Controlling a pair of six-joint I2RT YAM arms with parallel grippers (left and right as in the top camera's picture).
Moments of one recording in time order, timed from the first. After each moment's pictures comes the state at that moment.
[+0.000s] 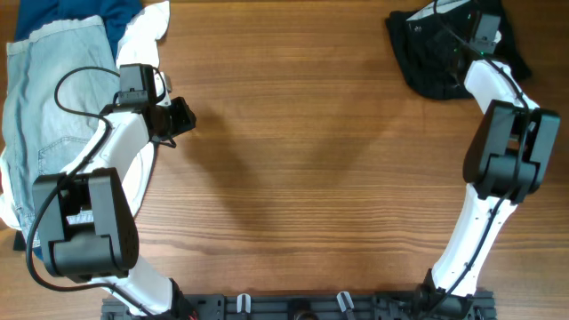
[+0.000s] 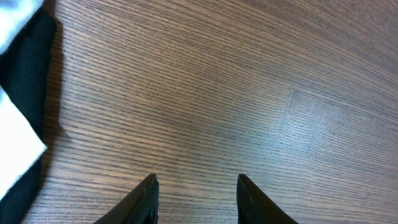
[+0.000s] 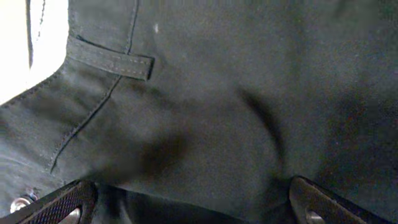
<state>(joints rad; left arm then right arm) 0.08 1.83 1.12 -0.43 0.23 -0.31 -0.20 2.35 1.72 -0.20 0.03 0.66</state>
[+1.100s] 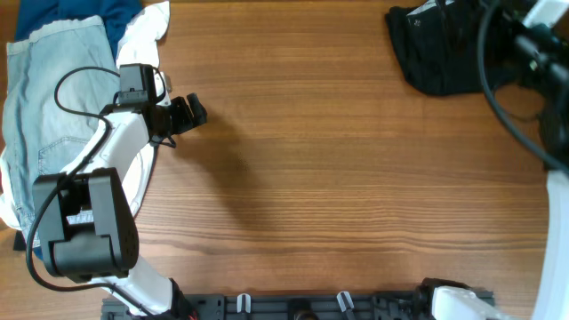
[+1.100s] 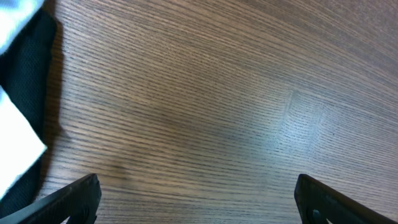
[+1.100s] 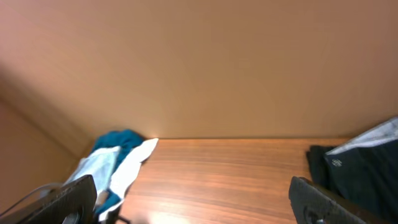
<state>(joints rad) 0.08 1.83 1.12 -0.43 0.23 -0.32 -0.15 1.30 1.68 -0.68 -0.58 0.23</state>
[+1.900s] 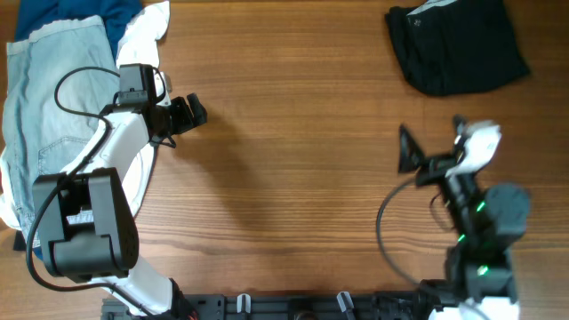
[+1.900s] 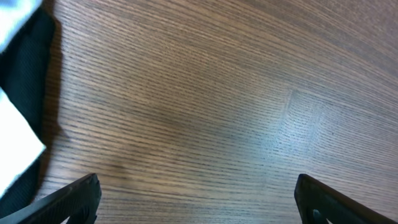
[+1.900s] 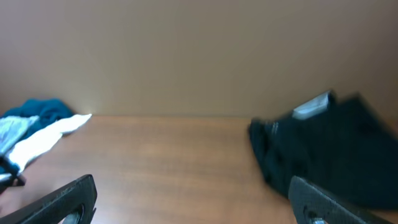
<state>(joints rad) 0.08 1.83 1.12 -0.43 0.24 -0.32 -0.04 0.56 0.36 0.10 -0.25 0.10</state>
